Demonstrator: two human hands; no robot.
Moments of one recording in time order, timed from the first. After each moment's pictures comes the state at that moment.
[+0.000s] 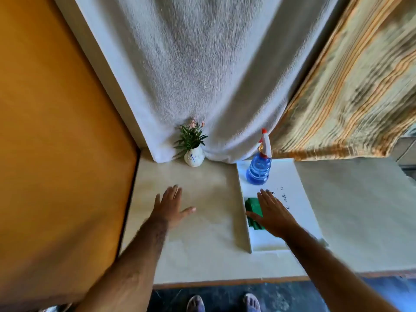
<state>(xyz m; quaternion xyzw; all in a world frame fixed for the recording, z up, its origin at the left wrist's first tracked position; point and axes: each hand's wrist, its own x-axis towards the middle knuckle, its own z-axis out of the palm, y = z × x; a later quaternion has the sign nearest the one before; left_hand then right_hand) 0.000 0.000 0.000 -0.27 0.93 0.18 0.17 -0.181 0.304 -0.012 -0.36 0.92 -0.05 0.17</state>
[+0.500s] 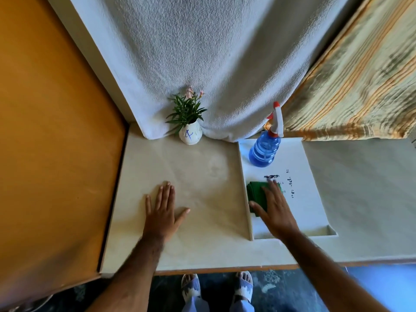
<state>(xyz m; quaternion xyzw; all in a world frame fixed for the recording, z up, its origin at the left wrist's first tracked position) 0.050 0.026 -0.092 -0.28 0.94 0.13 0.11 -0.155 0.318 -0.059 -0.28 0.92 -0.22 0.14</state>
